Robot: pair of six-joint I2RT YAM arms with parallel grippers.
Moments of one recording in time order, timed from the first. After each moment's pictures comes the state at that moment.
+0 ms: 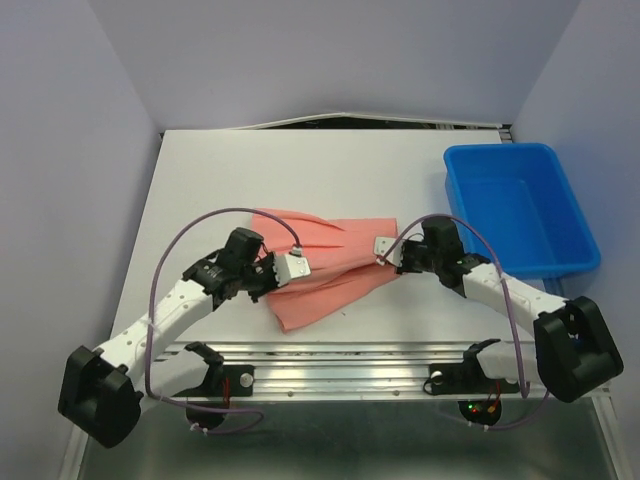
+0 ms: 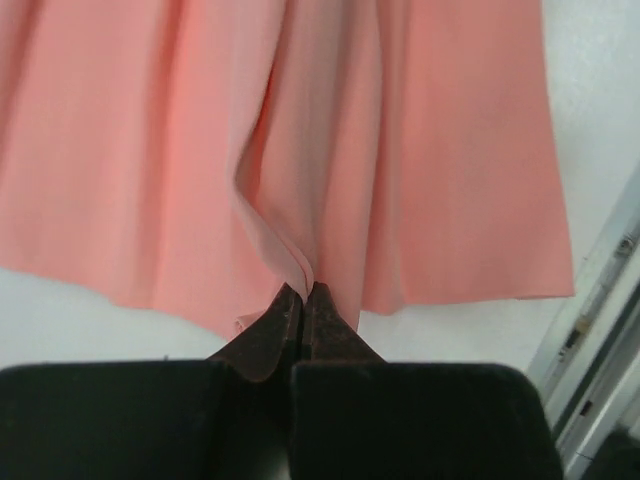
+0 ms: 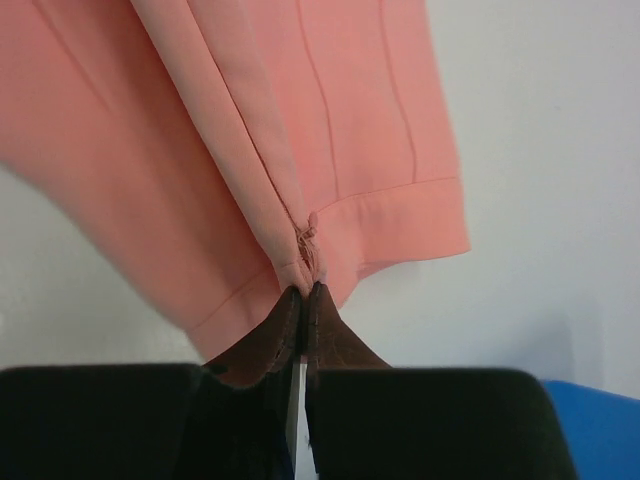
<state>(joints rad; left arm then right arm) -0.50 0.97 0.70 -0.59 0.31 0.71 0.40 1.24 0.63 -0.05 -0.32 -1.01</state>
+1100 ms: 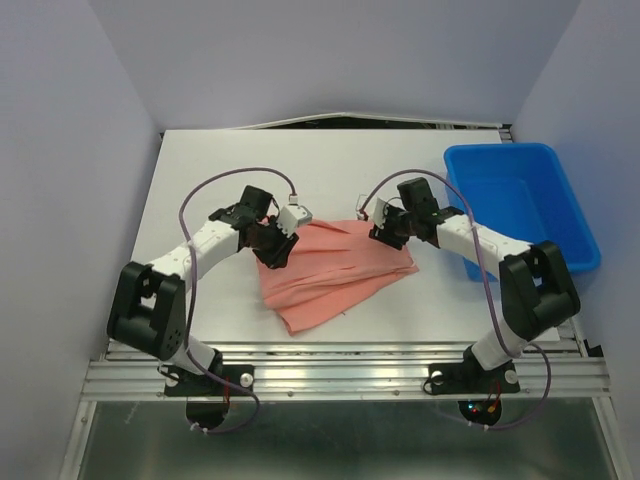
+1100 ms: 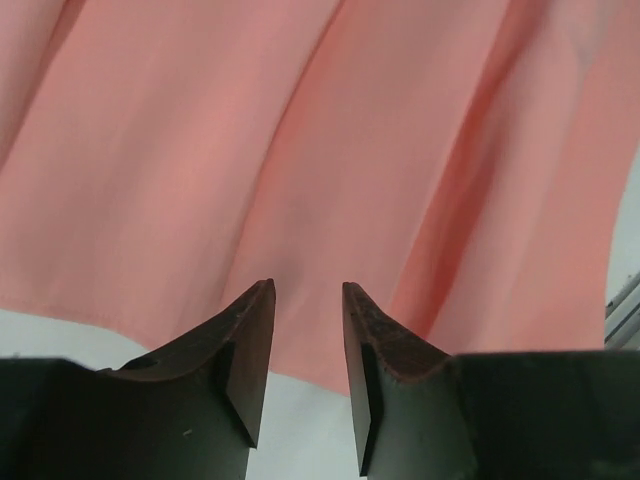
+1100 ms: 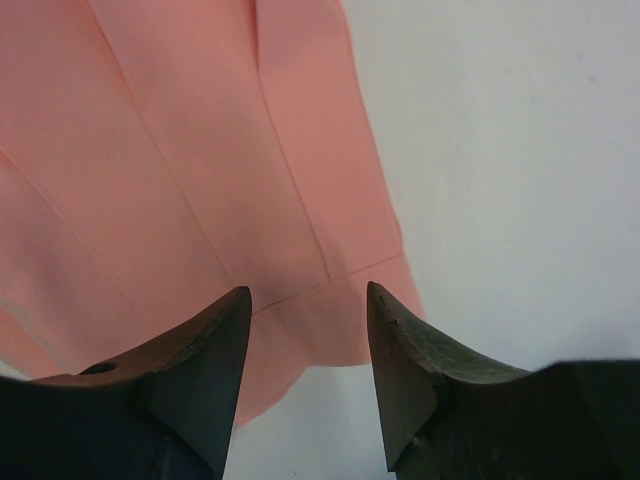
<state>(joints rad) -0.43 1.42 0.97 -0.60 0.36 0.45 0.42 1.57 1.01 -0.25 -0.32 -0.84</state>
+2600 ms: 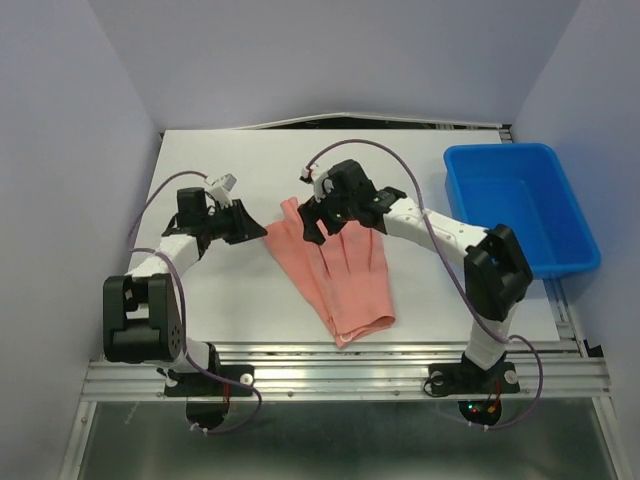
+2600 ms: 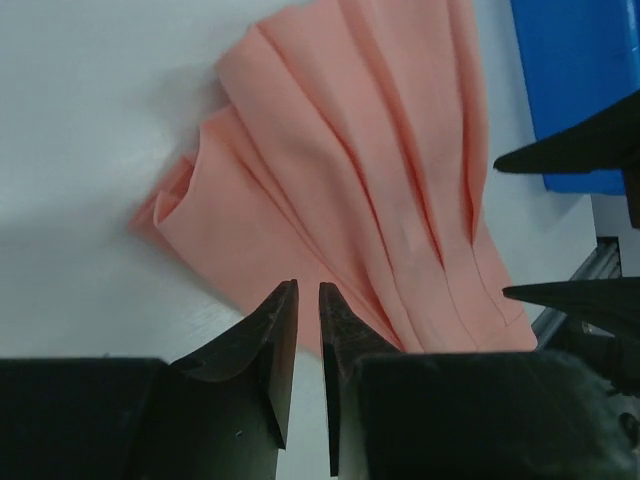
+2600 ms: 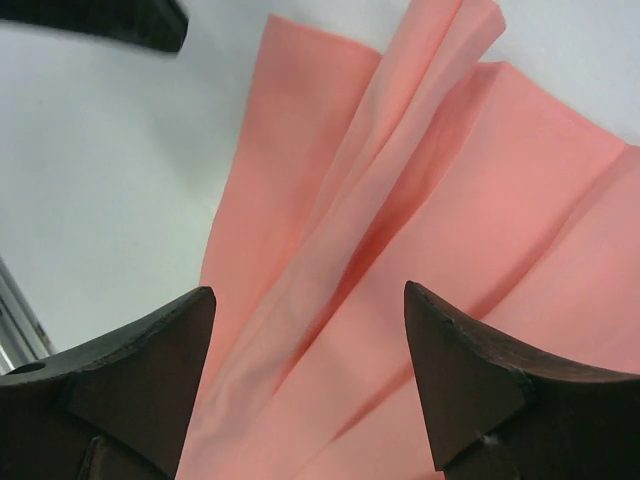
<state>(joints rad) 0.03 1.39 0.81 -0.07 0.74 -0.30 0.73 1.78 1.44 -0.37 -0.31 -0.04</state>
